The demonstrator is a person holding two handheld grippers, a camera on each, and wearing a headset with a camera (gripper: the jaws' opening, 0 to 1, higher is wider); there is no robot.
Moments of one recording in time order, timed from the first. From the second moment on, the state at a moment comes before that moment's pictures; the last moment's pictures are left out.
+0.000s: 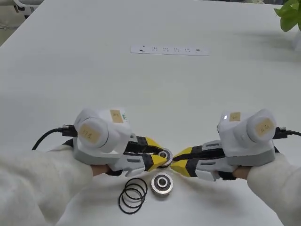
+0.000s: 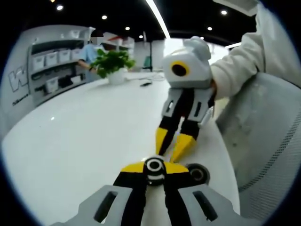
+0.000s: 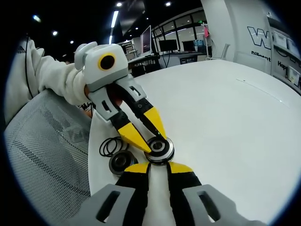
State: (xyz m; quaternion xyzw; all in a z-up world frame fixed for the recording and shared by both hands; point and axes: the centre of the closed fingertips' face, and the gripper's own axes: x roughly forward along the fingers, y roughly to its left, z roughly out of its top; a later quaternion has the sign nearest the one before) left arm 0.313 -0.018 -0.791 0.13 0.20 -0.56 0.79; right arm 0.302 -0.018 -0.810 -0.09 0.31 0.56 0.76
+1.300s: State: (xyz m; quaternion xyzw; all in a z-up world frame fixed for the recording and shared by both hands) left arm 0.314 -0.017 -0.792 0.13 0.20 -0.56 0.79; right arm 0.315 -0.024 -0.810 -0.10 0.33 0.53 0.78
